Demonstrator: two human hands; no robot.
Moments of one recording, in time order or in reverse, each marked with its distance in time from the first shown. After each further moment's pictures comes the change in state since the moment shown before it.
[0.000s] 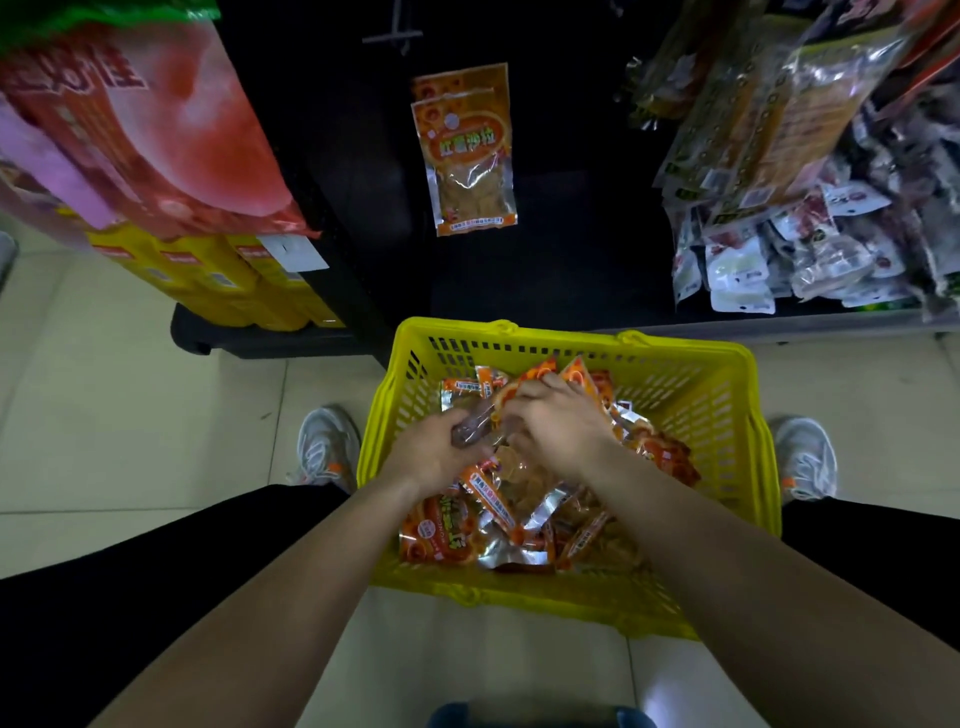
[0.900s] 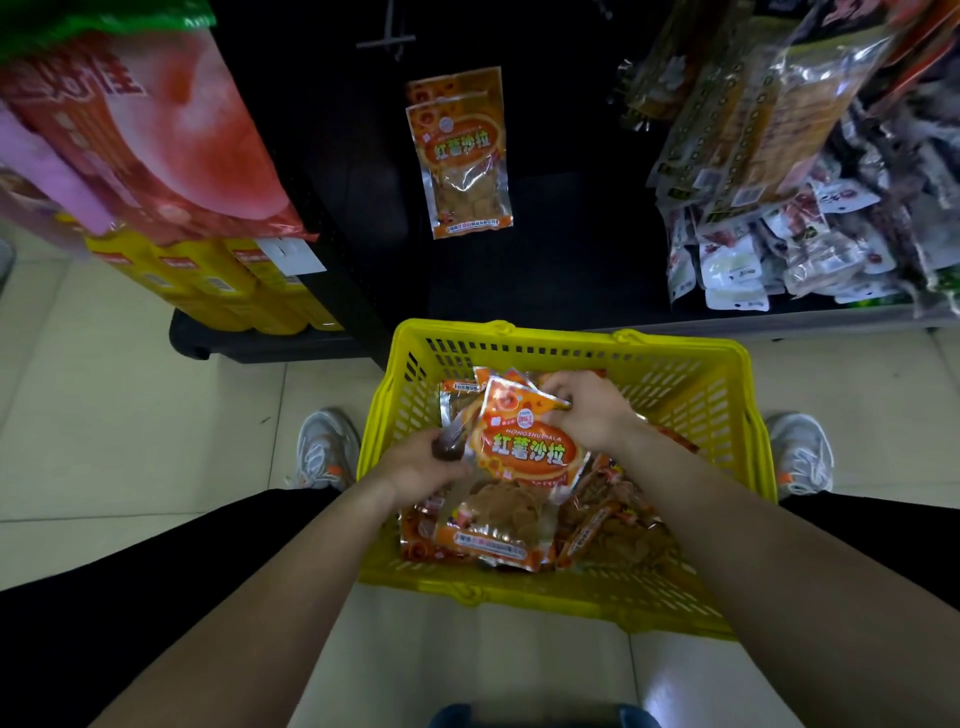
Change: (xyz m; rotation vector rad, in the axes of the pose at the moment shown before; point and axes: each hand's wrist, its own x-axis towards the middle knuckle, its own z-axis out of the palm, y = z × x) left_hand -0.003 -0.022 -0.005 -0.162 -0.122 -0.145; right_hand -0.001 0.037 -0.005 0.632 -0.051 0.405
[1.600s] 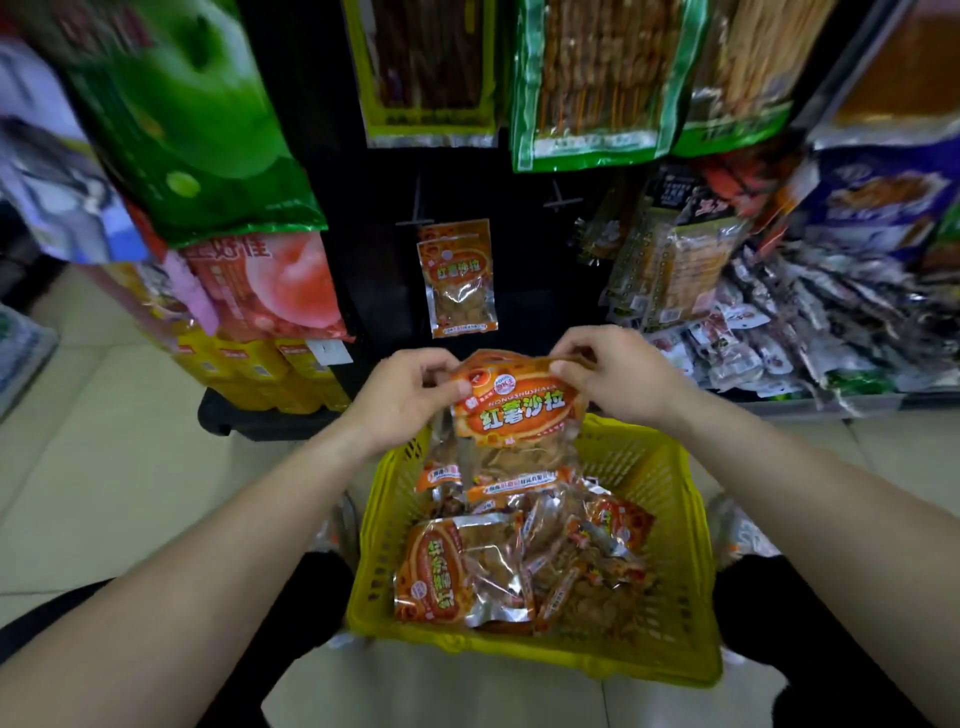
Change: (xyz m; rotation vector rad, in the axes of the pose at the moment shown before) left_hand -0.091 0.154 -0.094 0.039 0.306 0.585; right_hand -0.095 -0.115 -0.154 -0.186 0.267 -0.431
